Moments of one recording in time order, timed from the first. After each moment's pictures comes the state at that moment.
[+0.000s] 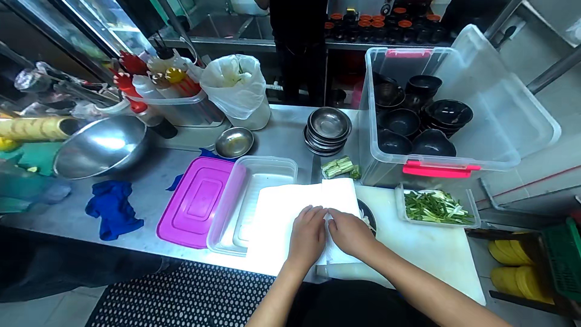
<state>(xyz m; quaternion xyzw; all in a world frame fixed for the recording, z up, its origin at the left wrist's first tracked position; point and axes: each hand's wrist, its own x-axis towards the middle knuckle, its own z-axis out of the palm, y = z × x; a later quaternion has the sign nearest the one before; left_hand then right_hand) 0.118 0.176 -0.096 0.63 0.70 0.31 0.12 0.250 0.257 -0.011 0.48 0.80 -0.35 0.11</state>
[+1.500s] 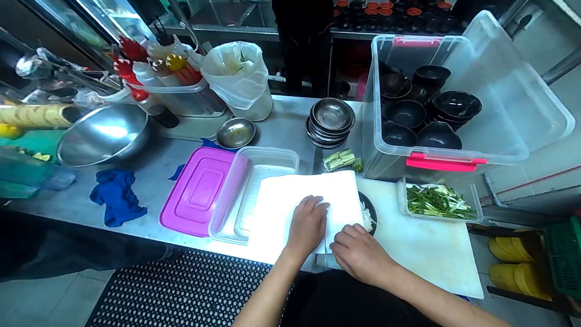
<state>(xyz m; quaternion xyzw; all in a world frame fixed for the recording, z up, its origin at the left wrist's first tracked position) 0.115 0.180 -0.095 0.66 0.69 0.28 0.08 0.315 0.212 -0.059 0.16 0.98 -0.10 -0.10</state>
